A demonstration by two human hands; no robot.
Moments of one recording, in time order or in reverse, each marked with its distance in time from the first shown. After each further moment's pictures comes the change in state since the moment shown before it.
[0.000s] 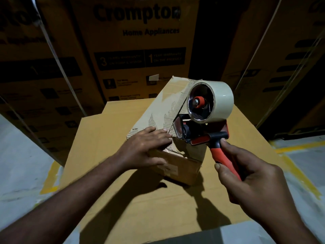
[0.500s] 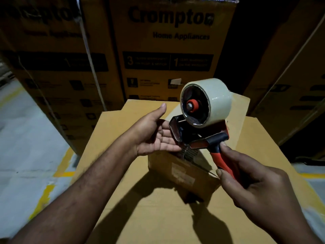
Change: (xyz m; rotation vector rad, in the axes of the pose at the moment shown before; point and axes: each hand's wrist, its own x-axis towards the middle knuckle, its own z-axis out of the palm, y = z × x) left_hand 0.044 0.030 -0.075 -1.644 0.083 -1.230; right_hand 0.030 -0.019 0.015 -0.009 -0.117 -0.296
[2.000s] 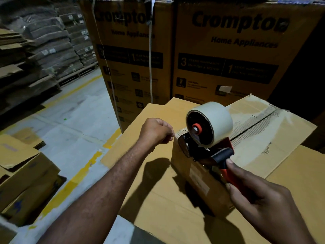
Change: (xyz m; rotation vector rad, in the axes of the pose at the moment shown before) left_hand -0.007 -0.045 -0.033 0.343 0.977 0.392; right_hand 0.033 0.075 0.012 0.168 -0.209 -0.364
